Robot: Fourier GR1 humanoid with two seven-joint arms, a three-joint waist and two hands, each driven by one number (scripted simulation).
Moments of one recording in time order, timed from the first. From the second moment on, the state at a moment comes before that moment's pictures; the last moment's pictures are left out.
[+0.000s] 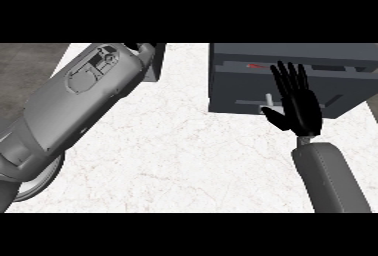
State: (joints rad) left arm -1.25 0.35 -0.62 -0.91 0.57 0.79 0.21; right arm -0.44 -0.18 -0.02 -1.10 1.12 -0.40 -0.13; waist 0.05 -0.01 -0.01
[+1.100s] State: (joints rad) left arm -0.98 0.51 -0.61 -1.26 0.49 0.78 0.30; right arm -0.87 -0.18 -0.17 -0.49 1.19 -0.80 -0.11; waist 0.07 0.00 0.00
